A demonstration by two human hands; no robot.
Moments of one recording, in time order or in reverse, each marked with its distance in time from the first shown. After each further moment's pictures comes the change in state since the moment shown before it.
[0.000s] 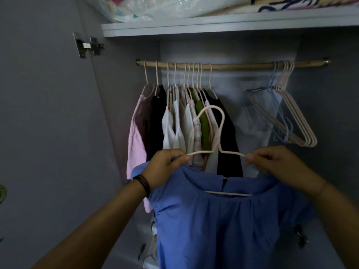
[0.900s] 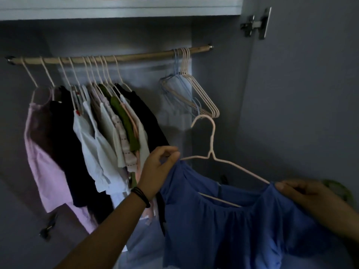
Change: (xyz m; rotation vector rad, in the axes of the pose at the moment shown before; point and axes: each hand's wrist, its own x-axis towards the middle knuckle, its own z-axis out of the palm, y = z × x) left_hand 0.026 0.055 0.137 -0.440 -0.097 -0.008; right_hand -0.232 -0.011 -0.040 -0.043 0.465 0.542
